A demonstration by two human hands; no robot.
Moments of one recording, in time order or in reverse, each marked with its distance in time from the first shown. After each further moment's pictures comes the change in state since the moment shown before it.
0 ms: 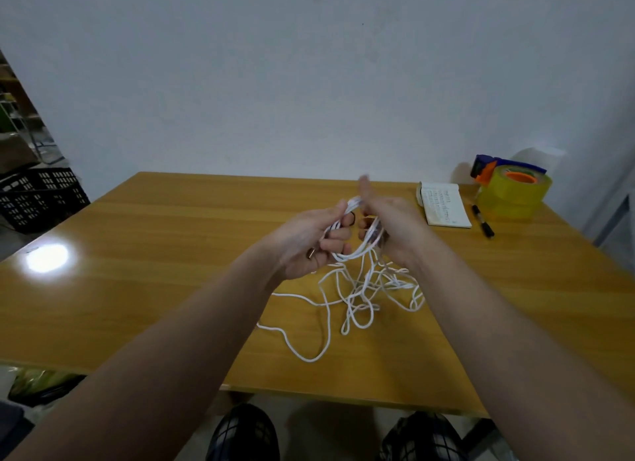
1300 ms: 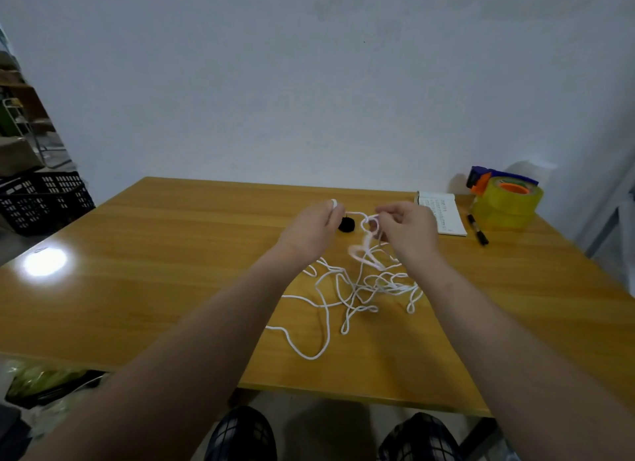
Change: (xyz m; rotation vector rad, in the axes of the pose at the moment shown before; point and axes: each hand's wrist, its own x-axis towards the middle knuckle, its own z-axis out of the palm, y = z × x) left_hand 0.006 0.001 -0.002 1.200 0.482 0.325; right_hand -0.008 0.014 -0.013 -0.405 0.319 -0.376
